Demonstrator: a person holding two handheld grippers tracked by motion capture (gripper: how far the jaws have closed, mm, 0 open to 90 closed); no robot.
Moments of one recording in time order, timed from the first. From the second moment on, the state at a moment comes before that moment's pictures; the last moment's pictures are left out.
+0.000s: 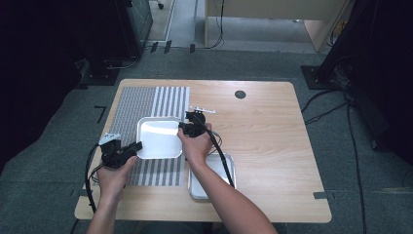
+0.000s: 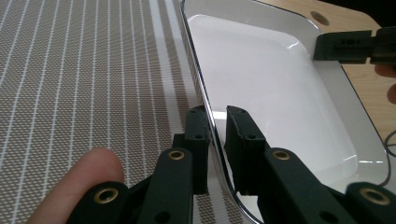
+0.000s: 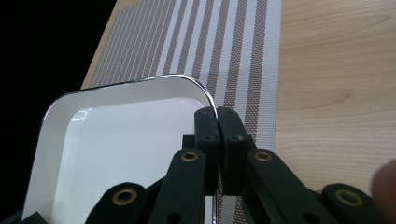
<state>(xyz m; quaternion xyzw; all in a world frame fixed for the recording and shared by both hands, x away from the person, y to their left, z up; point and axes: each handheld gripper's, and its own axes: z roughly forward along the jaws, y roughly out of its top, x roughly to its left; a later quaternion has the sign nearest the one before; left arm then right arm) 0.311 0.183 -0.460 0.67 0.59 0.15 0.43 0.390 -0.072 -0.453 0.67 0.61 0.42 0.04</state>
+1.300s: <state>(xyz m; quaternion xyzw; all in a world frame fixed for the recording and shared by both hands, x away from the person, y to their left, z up) 0.388 0.228 -0.493 0.63 0.65 0.15 0.40 0.468 -0.009 -0.492 0.71 0.60 0.36 0.02</state>
